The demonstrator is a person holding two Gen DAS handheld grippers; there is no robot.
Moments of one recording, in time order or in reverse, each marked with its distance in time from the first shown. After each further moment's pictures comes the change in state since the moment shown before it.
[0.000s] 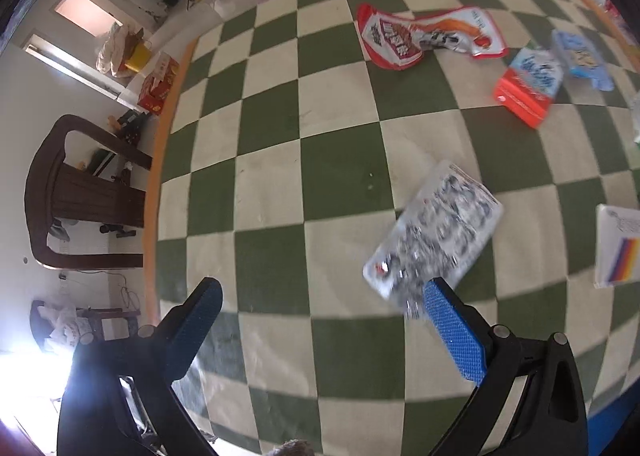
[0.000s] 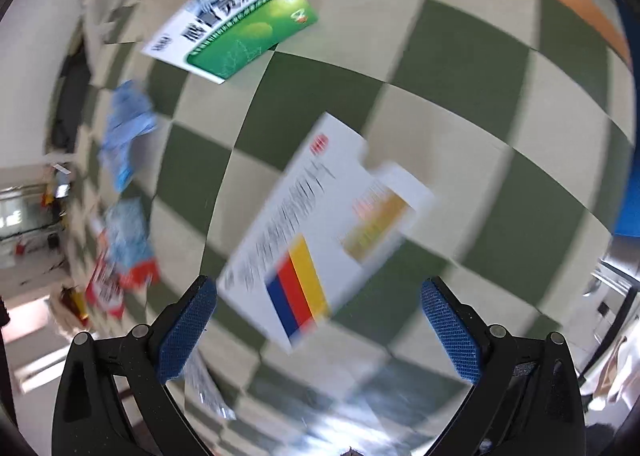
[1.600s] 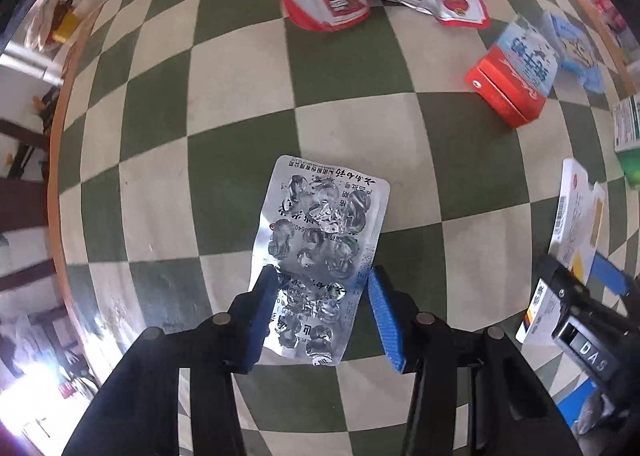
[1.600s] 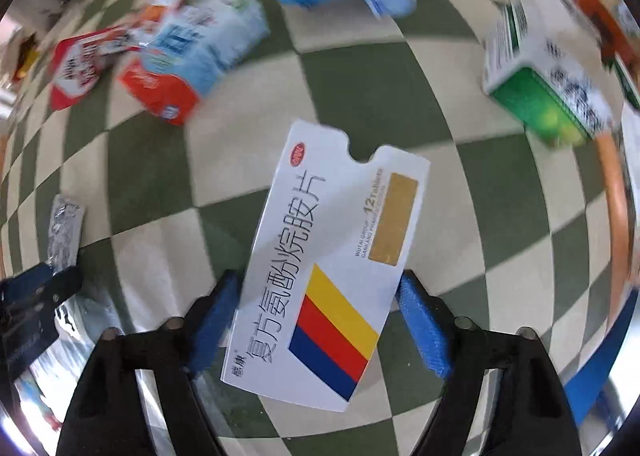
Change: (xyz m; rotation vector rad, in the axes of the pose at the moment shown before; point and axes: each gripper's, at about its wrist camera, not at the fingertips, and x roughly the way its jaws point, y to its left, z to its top) left arm 0.014 -0.069 0.026 0.038 0.193 -0.280; right arm 0.076 0.163 -0.114 -0.896 -0.084 -0.292
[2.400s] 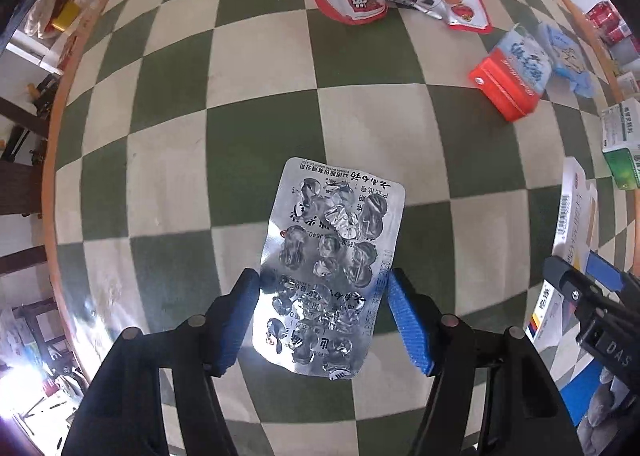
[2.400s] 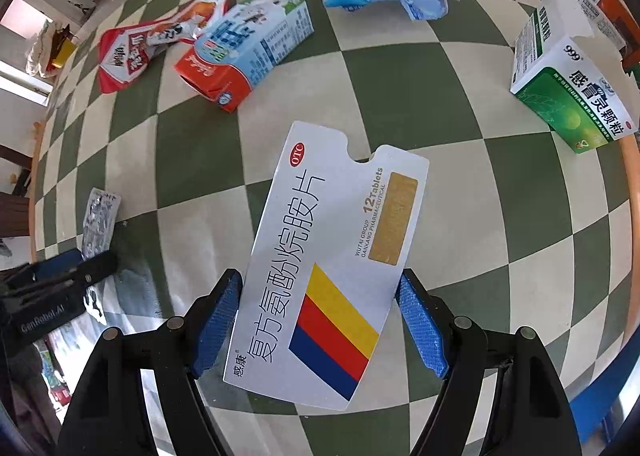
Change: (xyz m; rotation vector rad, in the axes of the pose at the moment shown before) left arm 0.002 0.033 -0.040 -0.028 -0.033 -0.057; right arm -0.025 -0.021 -0.031 -0.040 -0.001 0.136
